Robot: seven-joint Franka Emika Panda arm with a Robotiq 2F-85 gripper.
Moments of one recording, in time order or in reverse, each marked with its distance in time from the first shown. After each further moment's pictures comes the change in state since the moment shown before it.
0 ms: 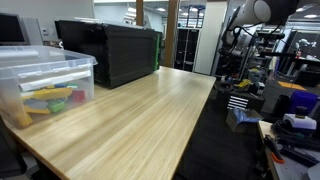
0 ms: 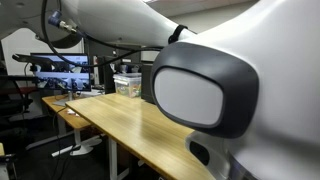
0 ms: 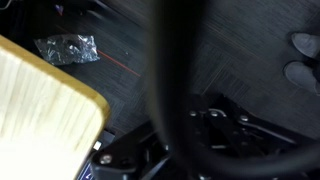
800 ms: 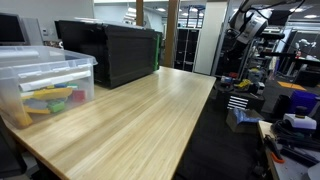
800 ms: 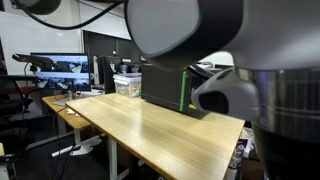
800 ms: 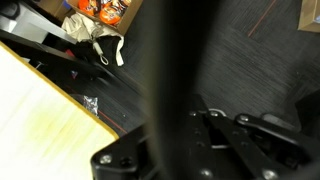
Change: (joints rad) arm -0.077 -0.272 0.146 -0.090 -0.034 0.348 -0.157
